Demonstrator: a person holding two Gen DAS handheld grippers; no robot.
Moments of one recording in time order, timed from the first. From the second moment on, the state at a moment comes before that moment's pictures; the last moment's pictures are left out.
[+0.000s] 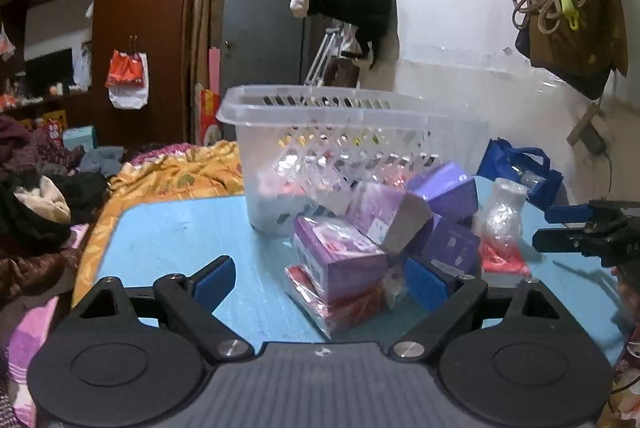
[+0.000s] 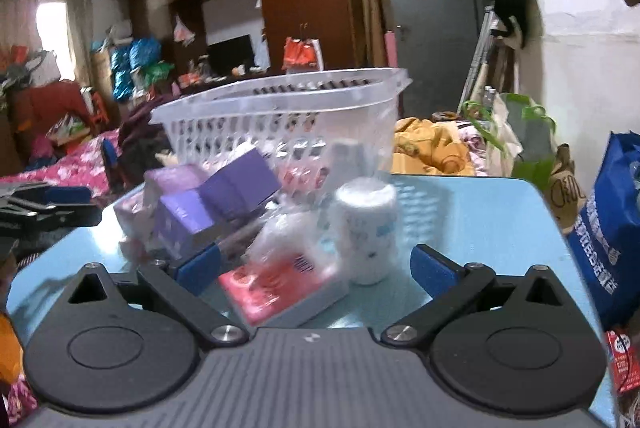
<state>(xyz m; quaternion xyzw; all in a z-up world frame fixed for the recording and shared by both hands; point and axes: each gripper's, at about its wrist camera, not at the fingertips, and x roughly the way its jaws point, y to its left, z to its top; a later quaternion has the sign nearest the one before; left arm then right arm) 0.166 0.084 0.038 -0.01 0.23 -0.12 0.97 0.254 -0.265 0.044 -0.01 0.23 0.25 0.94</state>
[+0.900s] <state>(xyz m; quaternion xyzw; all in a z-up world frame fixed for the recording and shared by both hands) 0.183 0.050 0.017 0.02 0.28 -0.12 0.95 0.257 -0.232 0.021 -0.06 0.27 0.26 0.92</state>
